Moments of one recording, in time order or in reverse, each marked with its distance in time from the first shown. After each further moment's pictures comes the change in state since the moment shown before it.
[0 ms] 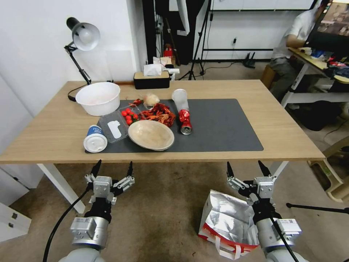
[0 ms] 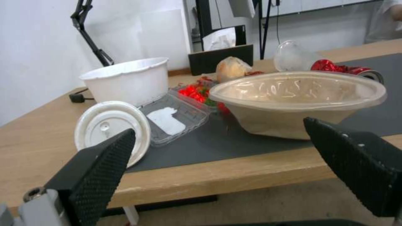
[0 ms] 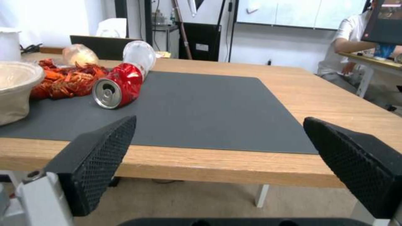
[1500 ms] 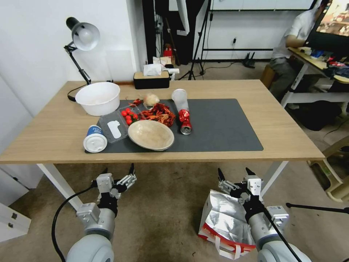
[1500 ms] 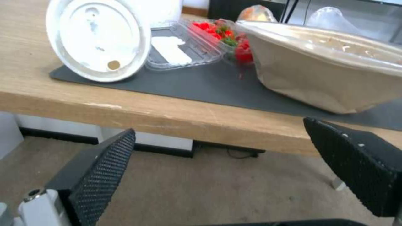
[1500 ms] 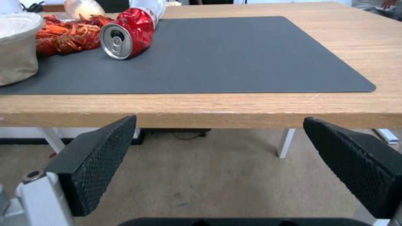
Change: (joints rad) left arm -0.127 0.233 0.143 0.093 -0.439 0.090 -0.347; right arm 0.060 0.035 -0.007 -0.010 0.053 -0.254 -0.062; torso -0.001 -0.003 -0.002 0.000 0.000
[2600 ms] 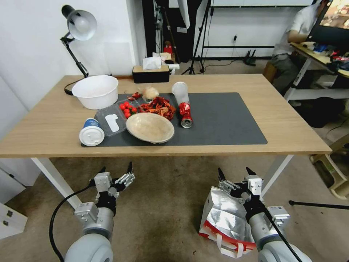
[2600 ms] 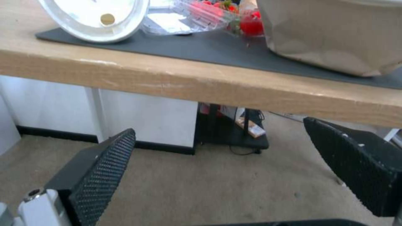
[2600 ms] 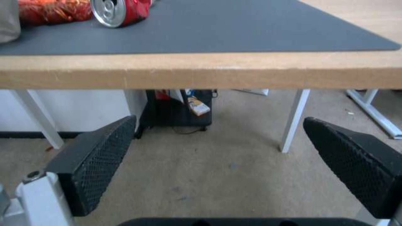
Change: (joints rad) left arm 0.001 0.000 -0.006 -0.007 0.015 0.002 0.012; right arm 0.000 -0.001 0.000 0.000 -0.002 0.003 -0.005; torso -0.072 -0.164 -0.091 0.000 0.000
